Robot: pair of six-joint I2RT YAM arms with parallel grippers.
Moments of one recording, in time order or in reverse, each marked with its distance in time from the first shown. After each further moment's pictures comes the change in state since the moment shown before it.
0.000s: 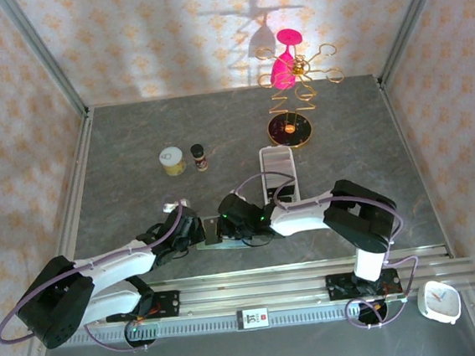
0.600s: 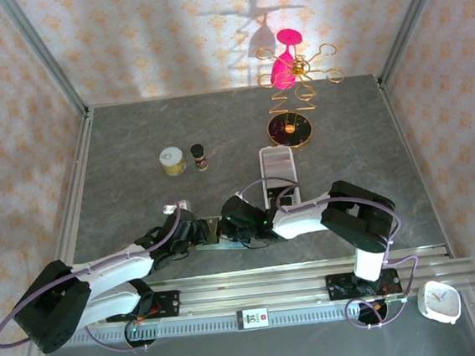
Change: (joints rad) left arm -0.011 -0.048 -0.039 0.055 0.011 -0.012; right arm 0.003 0.002 -0.069 0.148 -0.013 0.152
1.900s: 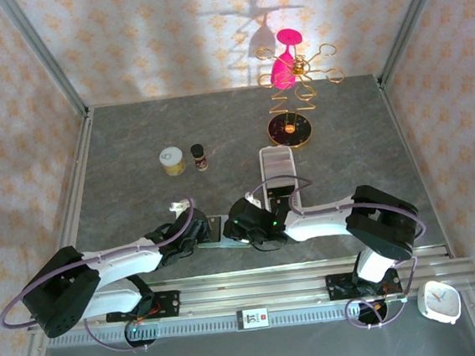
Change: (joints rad) left arm -0.080 0.119 0.071 -0.030 -0.142 0.003; right arm 0.017 -0.150 -0.050 -0.196 0.106 -0.023
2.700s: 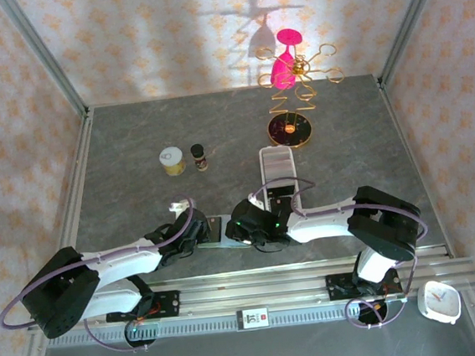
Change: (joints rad) left arm 0.000 -0.006 -0.005 0.002 0.001 0.000; right arm 0.001 -0.016 -0.033 0.019 0.010 0.019
